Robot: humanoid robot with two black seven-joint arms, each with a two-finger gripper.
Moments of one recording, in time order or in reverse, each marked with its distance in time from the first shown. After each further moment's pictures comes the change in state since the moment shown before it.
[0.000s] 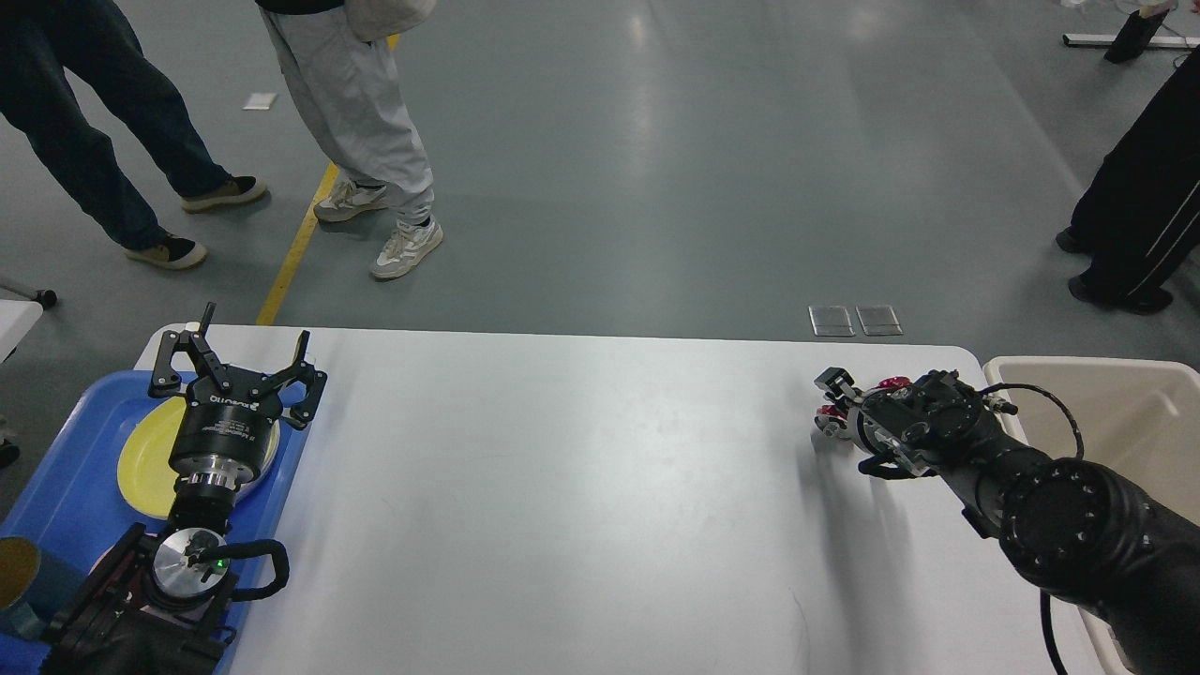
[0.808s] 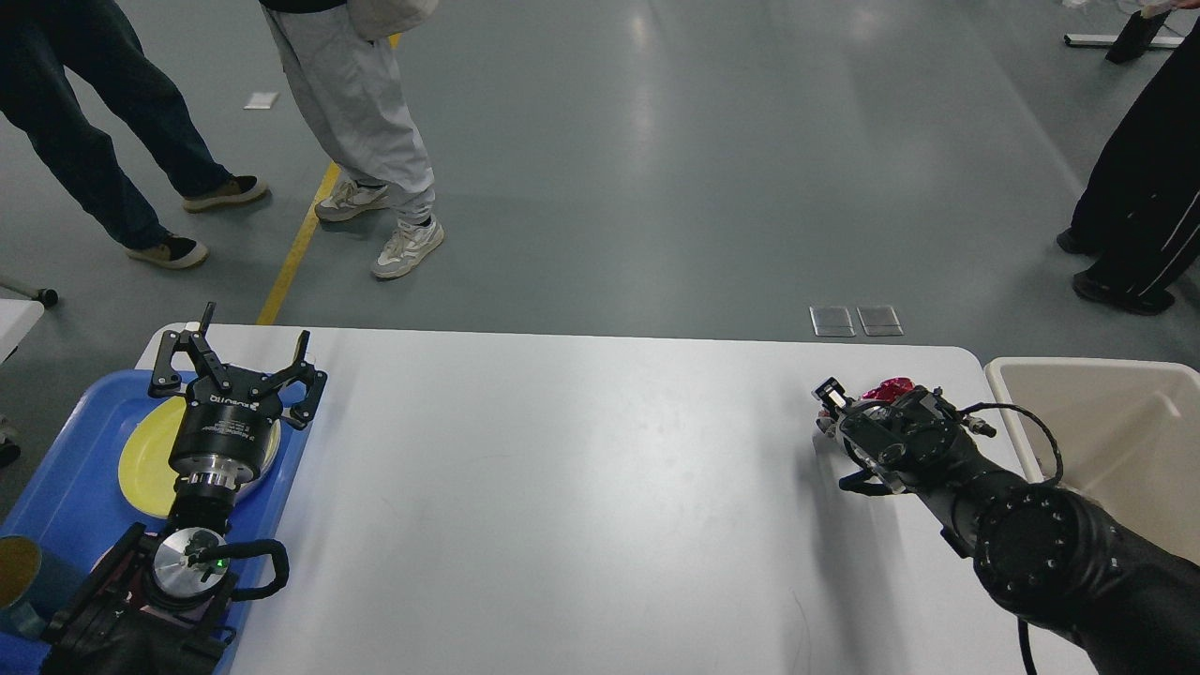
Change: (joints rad) left arm 0.000 0.000 0.000 0.000 0.000 0.000 0.000; right arm -0.051 0.056 -0.003 -0.056 -0.006 -0.065 0.004
